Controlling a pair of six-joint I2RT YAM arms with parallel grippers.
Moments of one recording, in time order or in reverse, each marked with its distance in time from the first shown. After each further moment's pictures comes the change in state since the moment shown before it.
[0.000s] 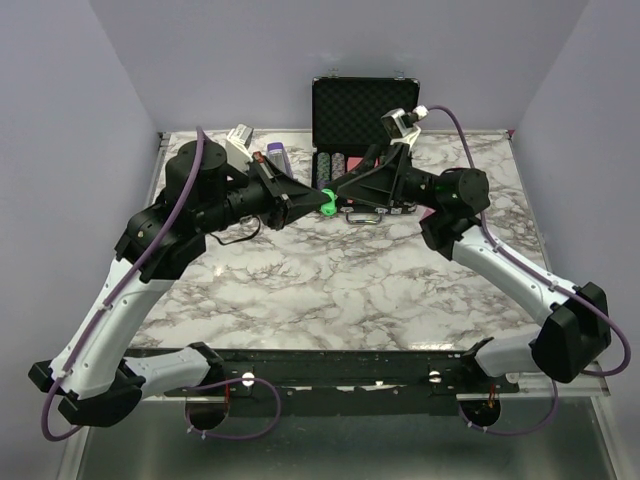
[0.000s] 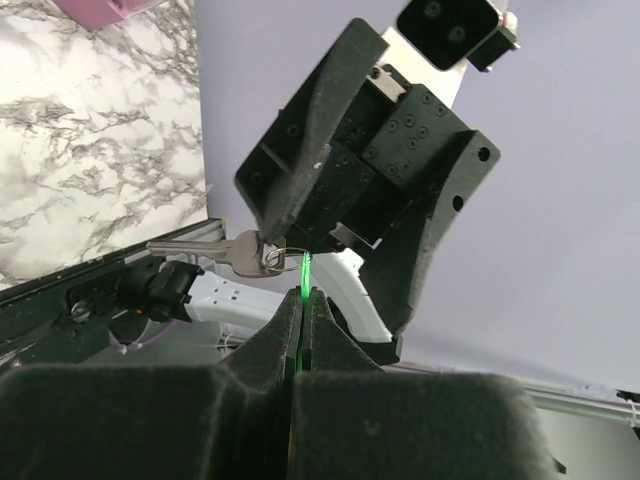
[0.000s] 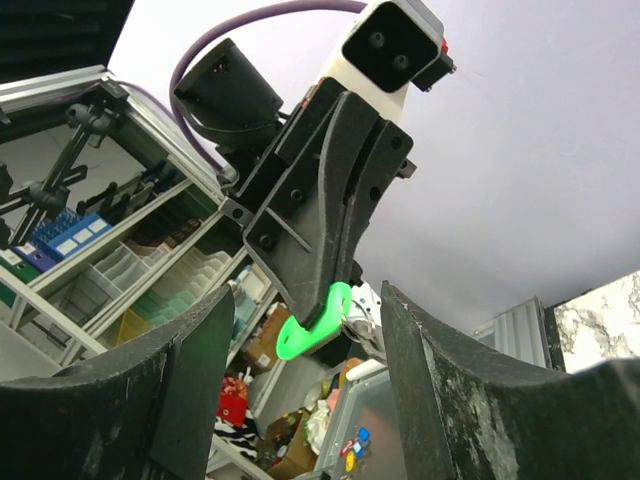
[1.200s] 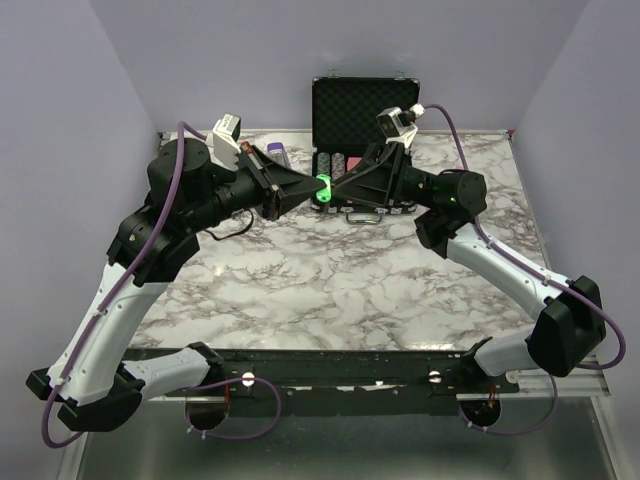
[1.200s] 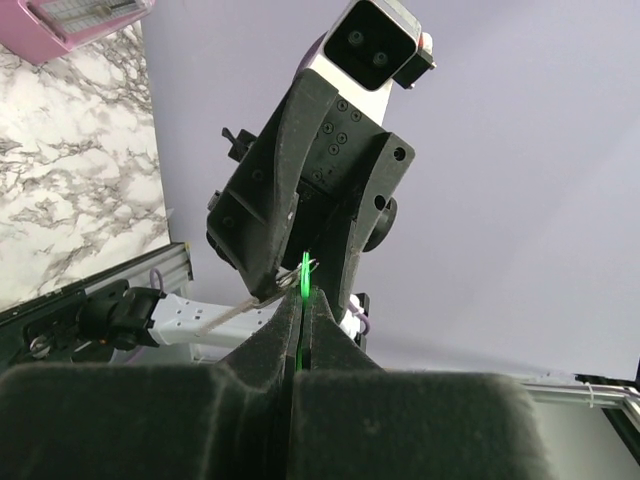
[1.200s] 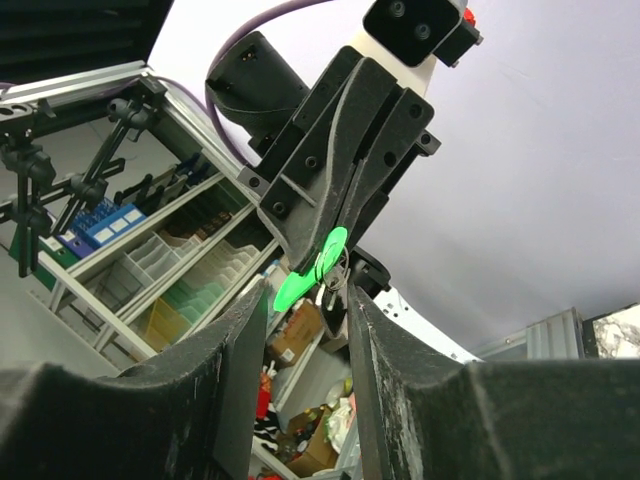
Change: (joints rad) left arm 0.042 -0.022 0.008 0.096 0.023 -0.029; right arm 0.023 0.040 0.020 0.115 -0.001 0.087
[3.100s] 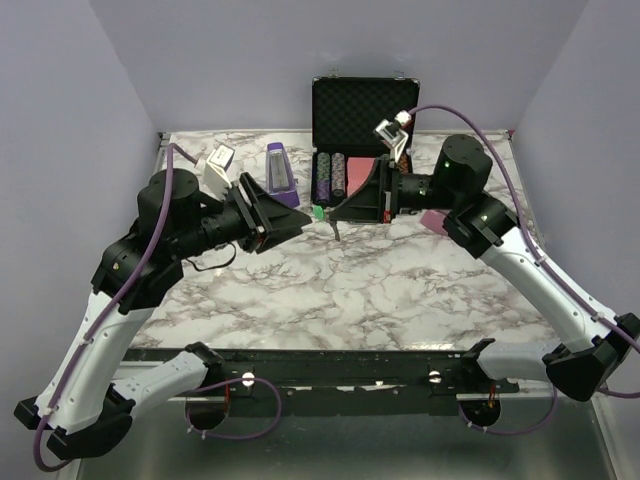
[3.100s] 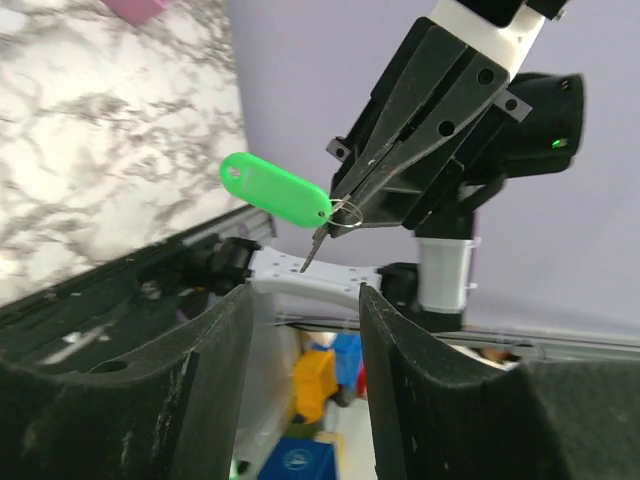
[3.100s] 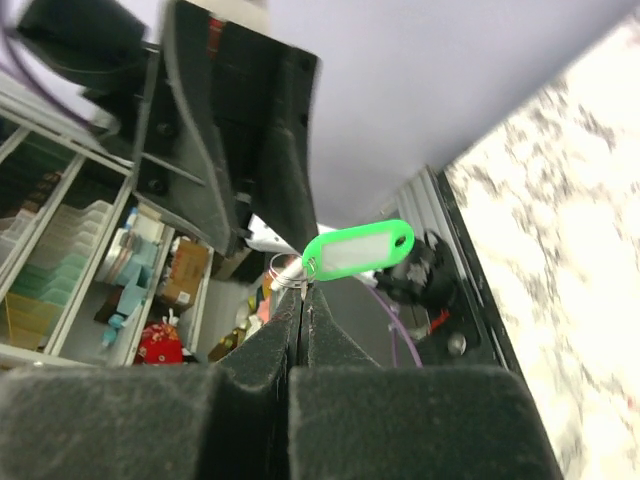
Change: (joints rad) left arm 0.039 -0.152 -0.160 -0.093 0.078 0.159; right arm 0.024 -0.143 0.230 -1.073 -0.037 -0.610
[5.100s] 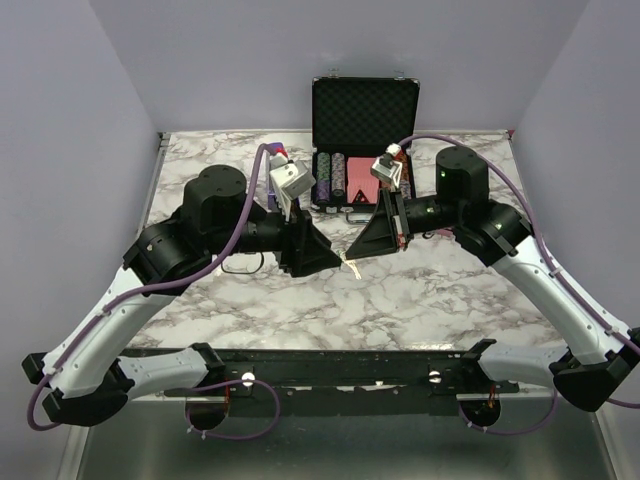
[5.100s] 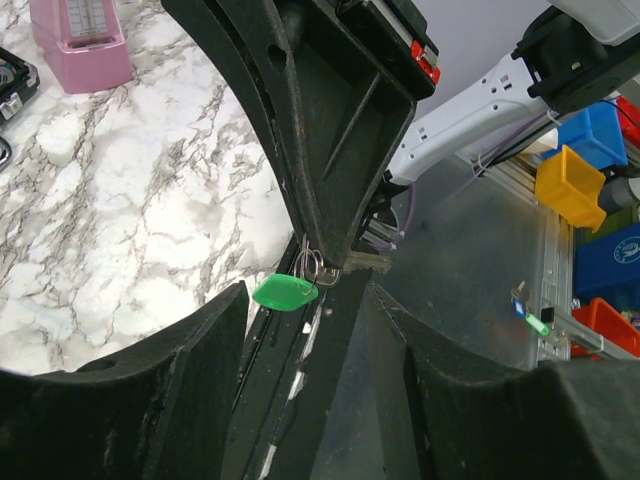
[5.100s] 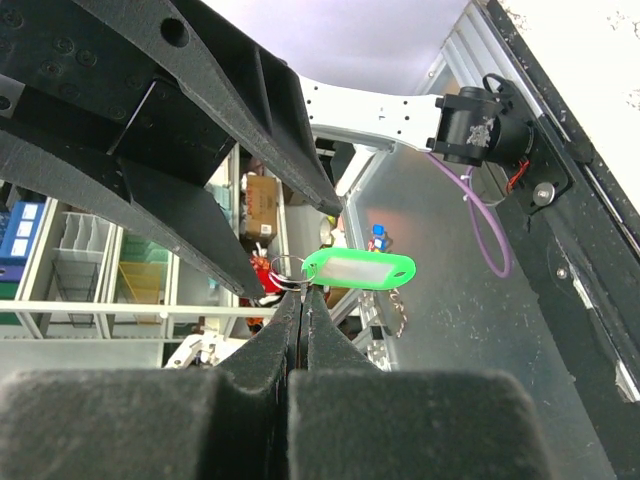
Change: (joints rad) left arm -0.252 0.116 0.059 -0.013 0.098 0.914; right arm 0.005 -0.072 0.000 -0.459 -0.127 0.048
